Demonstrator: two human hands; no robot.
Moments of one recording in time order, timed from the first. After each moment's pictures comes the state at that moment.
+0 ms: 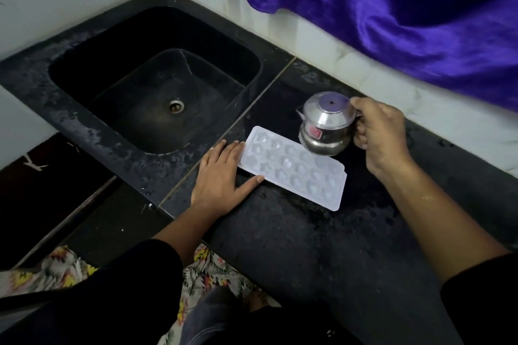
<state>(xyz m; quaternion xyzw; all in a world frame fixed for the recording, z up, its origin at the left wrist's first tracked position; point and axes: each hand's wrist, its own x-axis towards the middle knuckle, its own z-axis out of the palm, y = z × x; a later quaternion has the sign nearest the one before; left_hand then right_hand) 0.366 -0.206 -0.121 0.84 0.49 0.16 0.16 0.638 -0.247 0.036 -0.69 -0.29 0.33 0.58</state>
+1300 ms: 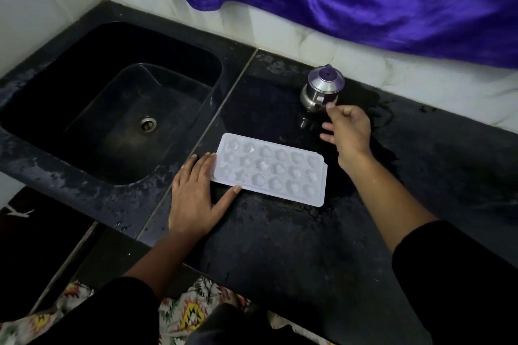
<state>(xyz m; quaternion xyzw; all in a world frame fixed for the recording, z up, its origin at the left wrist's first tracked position) 0.369 -0.206 -0.118 0.84 0.50 0.15 0.16 0.692 -0.234 -0.052 -0.73 -0.13 0.29 0.60</state>
